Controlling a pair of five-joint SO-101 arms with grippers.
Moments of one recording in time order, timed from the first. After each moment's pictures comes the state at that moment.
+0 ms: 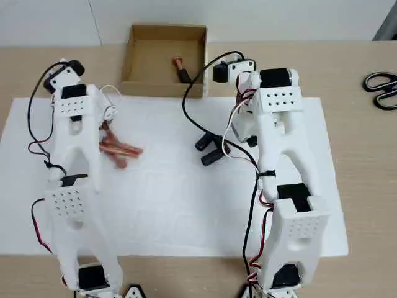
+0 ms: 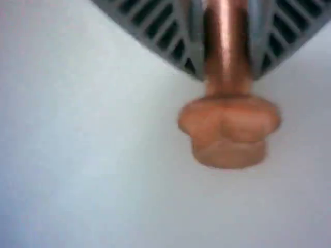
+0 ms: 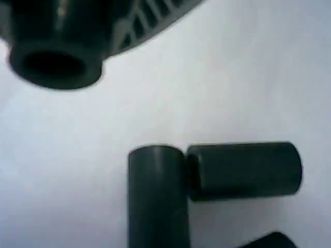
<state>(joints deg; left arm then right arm) -13.5 45.4 -32.8 74.7 35.7 -9.4 25.3 -29.8 95.9 17.5</state>
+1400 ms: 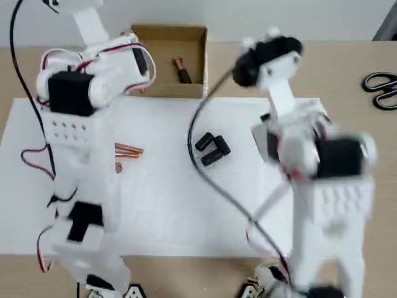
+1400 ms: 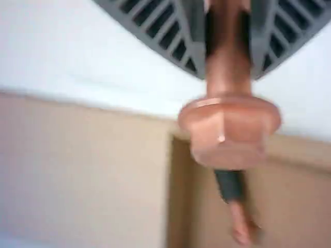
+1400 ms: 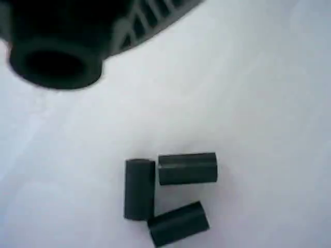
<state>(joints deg) 6.7 10.9 -58.7 99.4 28.2 -9.3 -30.4 -8.2 96.1 17.5</state>
